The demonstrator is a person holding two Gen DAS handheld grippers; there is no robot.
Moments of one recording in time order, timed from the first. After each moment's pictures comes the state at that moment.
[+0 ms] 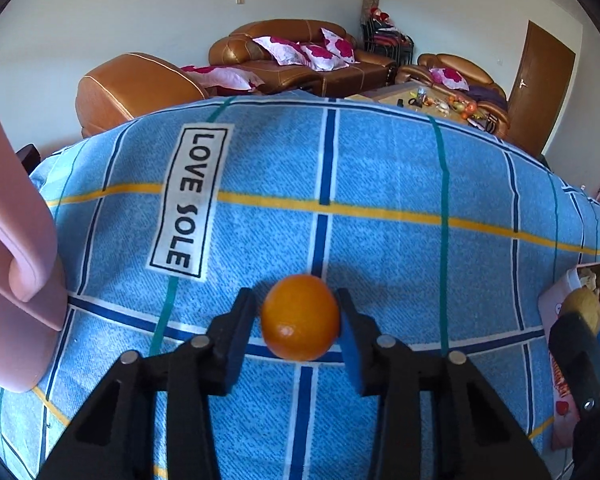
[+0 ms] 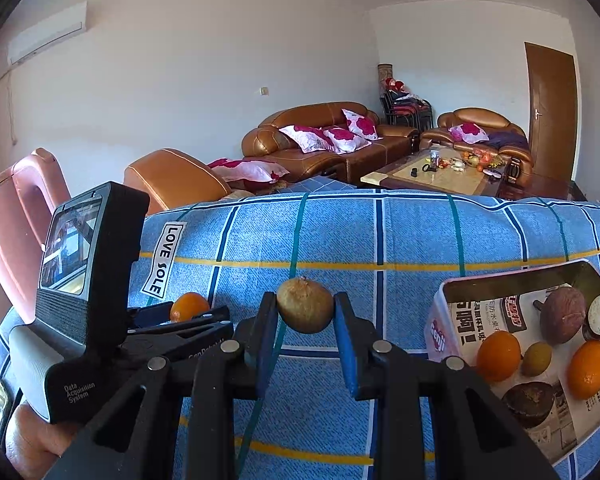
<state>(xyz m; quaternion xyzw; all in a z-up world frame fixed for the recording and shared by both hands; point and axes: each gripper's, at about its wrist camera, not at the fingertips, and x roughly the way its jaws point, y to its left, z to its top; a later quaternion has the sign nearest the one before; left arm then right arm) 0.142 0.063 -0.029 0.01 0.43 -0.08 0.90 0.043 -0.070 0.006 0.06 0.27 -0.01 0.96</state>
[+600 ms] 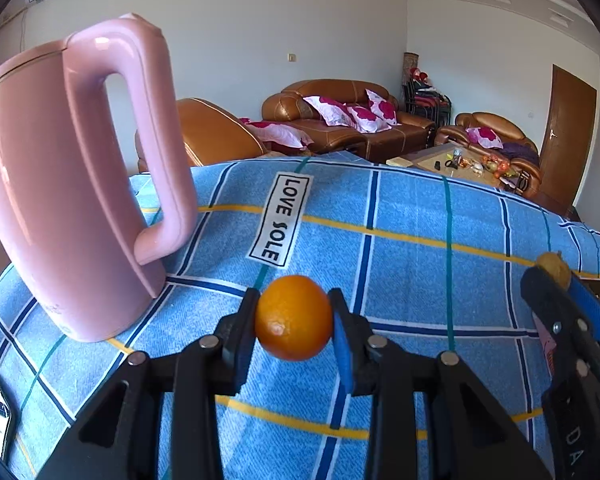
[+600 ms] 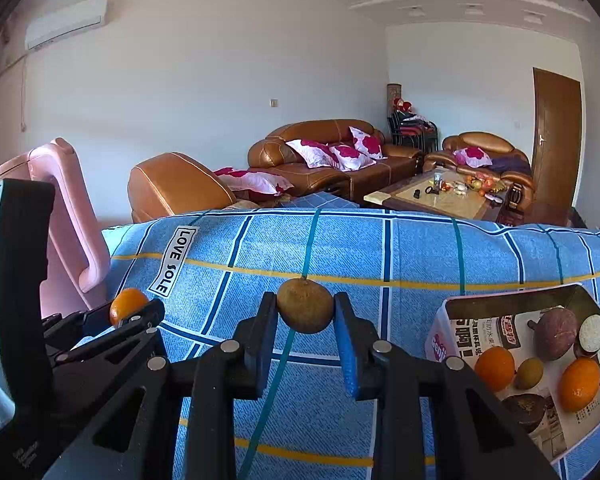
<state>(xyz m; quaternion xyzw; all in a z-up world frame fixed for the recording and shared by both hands) 0.074 0.093 -0.005 0.00 0.32 0.01 0.95 0.023 -0.053 0.010 0.02 0.23 -0.01 0.97</state>
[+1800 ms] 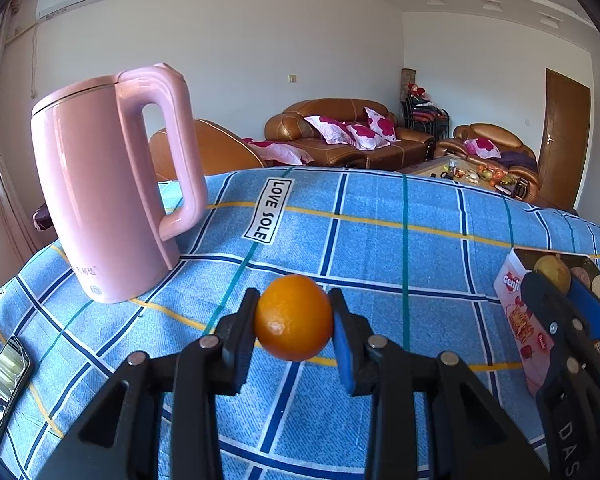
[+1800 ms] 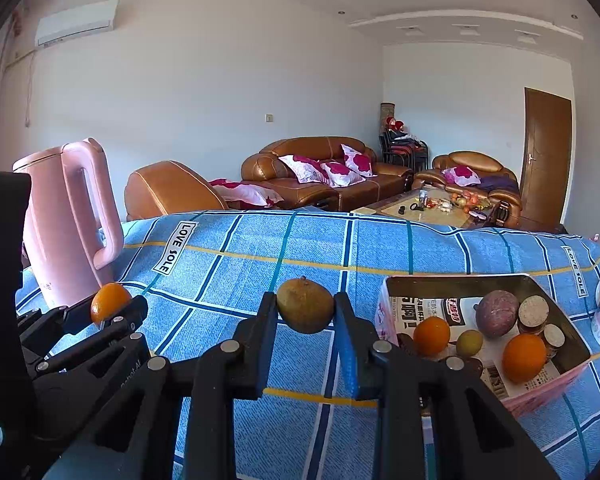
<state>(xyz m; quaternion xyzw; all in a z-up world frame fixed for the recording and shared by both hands) 0.004 0.059 0.002 0.01 0.28 0.02 0.96 -0.040 -0.071 0.015 0.01 0.21 -0.03 0.98</state>
